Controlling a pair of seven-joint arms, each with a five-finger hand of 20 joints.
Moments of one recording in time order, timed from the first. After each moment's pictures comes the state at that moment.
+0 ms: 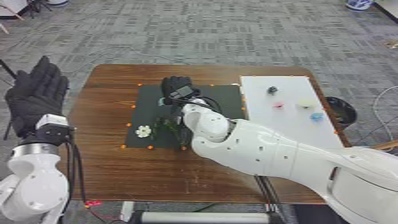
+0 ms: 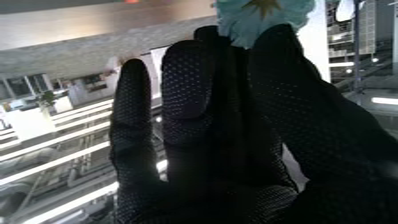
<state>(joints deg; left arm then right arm) 114.5 -55.4 -99.1 -117.1 19.4 13.7 24.8 -35.6 -74.8 5.5 -75.9 -111.1 19.1 32.3</state>
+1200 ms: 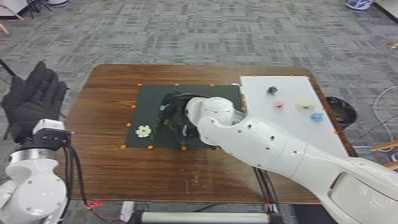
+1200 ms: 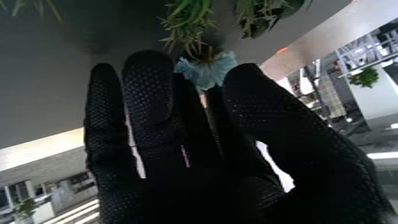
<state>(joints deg) 116.5 -56.3 -100.3 -117.5 18.5 13.3 25.3 -40.7 -74.3 19.4 -77.8 -103.0 -11.8 28.5</state>
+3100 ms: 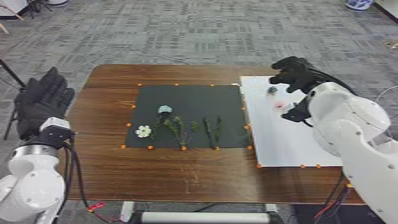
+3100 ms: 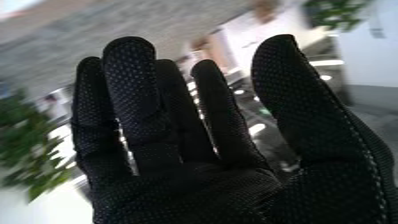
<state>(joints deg) 114.6 -53.5 -99.4 -114.6 19.8 15.9 19.8 -80.1 -48.4 75.1 -114.8 -112.4 -13.3 36.2</state>
